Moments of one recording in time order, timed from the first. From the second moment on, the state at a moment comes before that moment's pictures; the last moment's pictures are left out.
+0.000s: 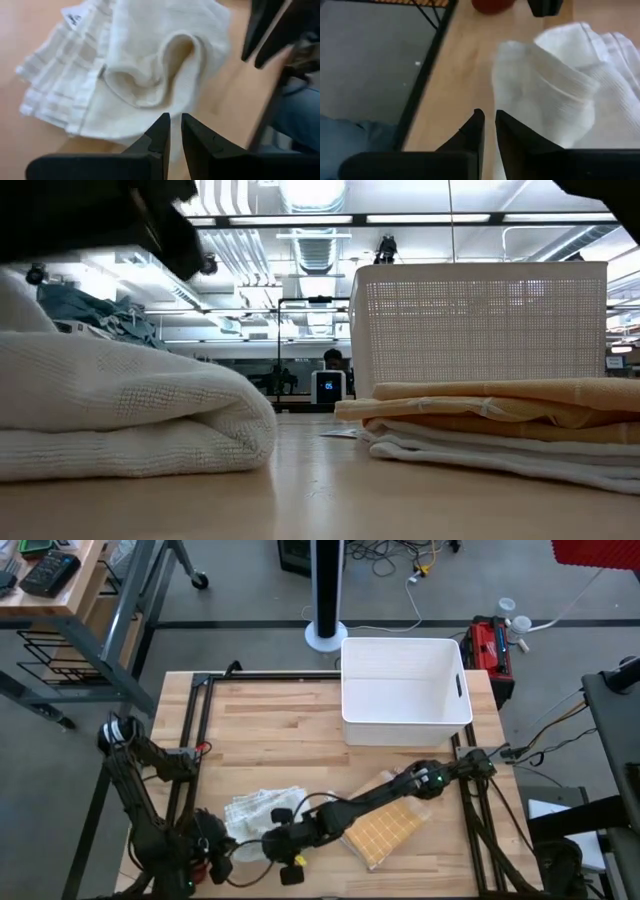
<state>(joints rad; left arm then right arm) -1.18 1.55 1.07 -0.94 -0.65 -1.88 0.38 2.51 2.35 -0.56 0.00 0.20</state>
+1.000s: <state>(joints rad) -1.15 1.64 1.07 -1.05 -0.58 -2.00 0.37 2.53 2.29 -0.48 -0.15 0.16</state>
